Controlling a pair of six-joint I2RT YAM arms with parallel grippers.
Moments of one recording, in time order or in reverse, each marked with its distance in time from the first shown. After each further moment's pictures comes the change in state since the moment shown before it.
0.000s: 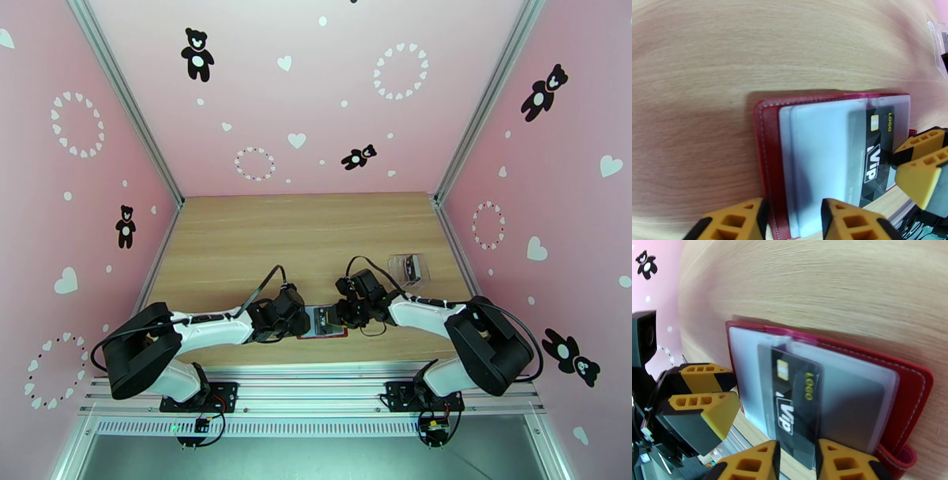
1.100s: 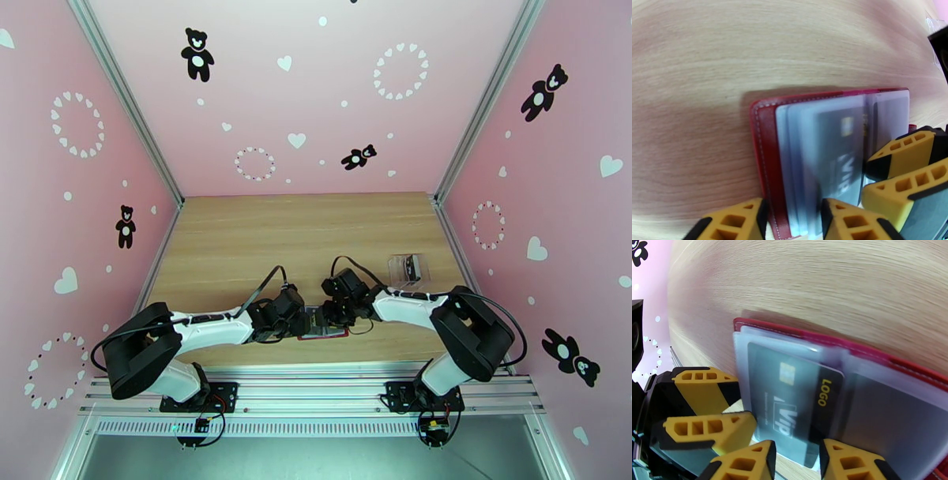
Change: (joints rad) left arm 0.000 0.000 0.000 0.000 0.017 0.000; right arm 0.132 0.116 0.121 -0.020 0.066 0.028
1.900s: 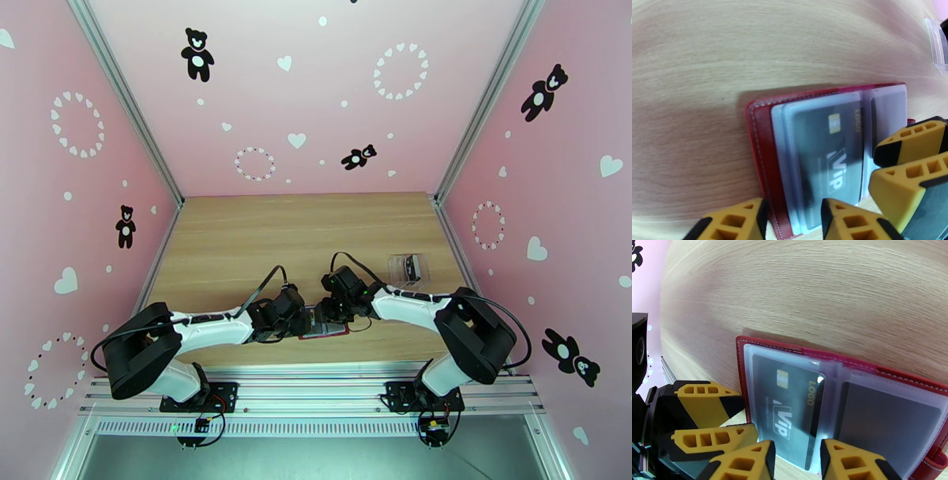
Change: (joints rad) left arm 0.000 0.000 0.000 0.007 0.000 0.000; right arm 0.012 -0.020 0.039 -0.065 0.108 -0.014
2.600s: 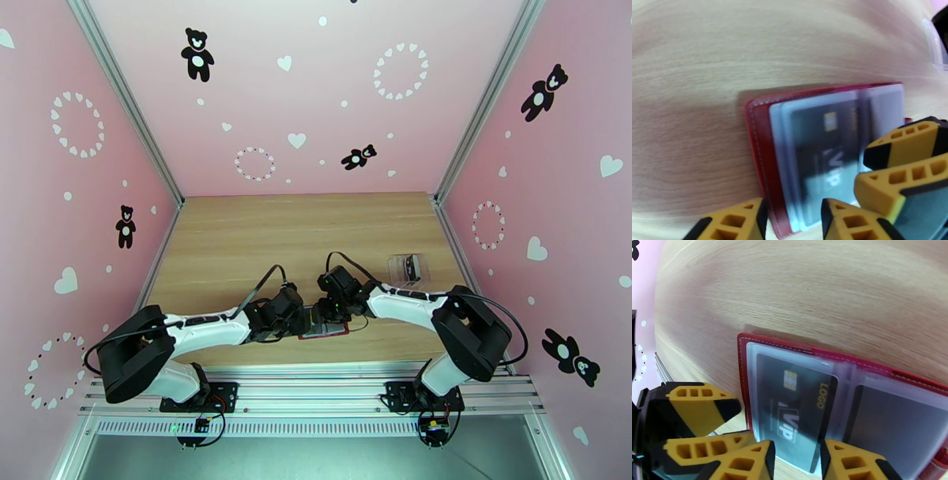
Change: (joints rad) left arm 0.000 -0.068 0.000 -0.018 -0.005 0.000; right arm 0.036 -0.005 0.056 -0.074 0.060 -0.029
